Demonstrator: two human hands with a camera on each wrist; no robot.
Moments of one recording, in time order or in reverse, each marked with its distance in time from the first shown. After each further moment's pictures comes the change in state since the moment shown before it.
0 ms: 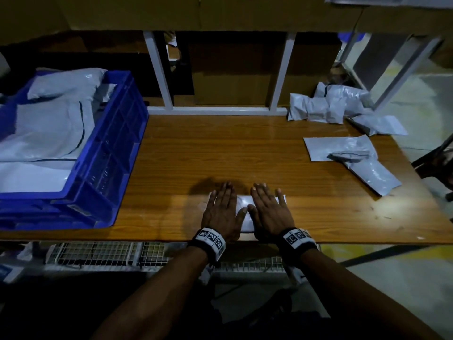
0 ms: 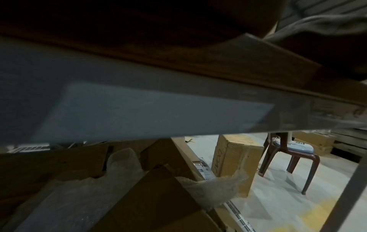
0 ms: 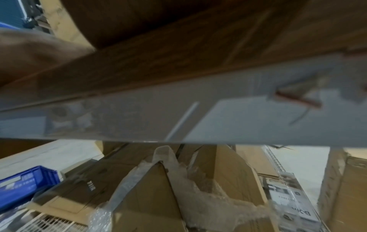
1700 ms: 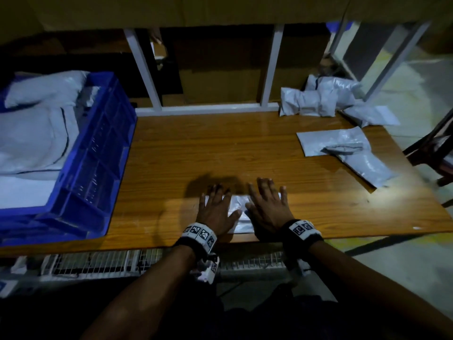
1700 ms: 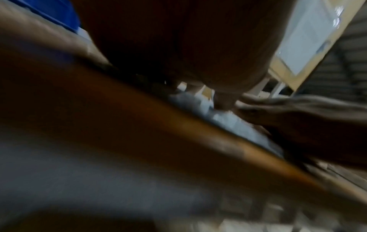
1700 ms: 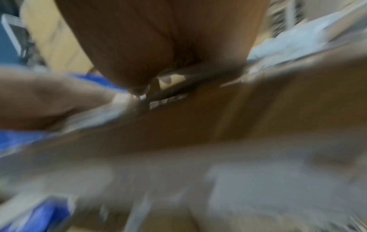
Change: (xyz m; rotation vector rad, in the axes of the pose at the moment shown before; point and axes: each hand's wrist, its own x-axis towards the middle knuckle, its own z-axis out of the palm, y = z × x) left_hand 0.009 -0.015 -0.023 -0.140 -0.164 0.018; right_hand 0.004 0.009 -0.020 0.087 -0.140 0.067
